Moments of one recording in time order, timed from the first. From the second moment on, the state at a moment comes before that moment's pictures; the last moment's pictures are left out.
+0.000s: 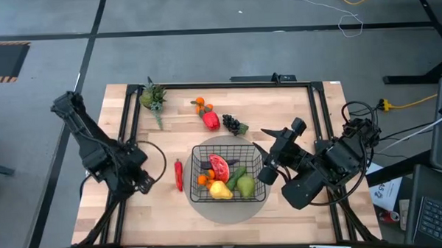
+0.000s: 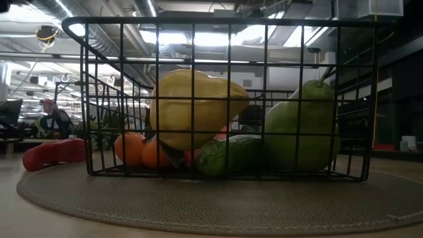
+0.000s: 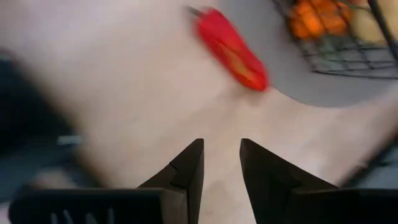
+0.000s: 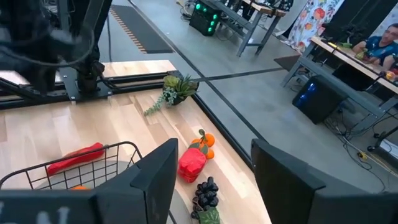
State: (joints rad) left arm -0.89 1.05 0.96 -1.18 -0.37 -1.84; right arm 0.64 1.83 2.31 -1.57 1.15 0.76
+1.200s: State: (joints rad) left arm -0.74 1.24 0.50 -0.31 -0.56 -1.97; right arm 0.64 1.83 2.31 -1.57 1.15 0.78
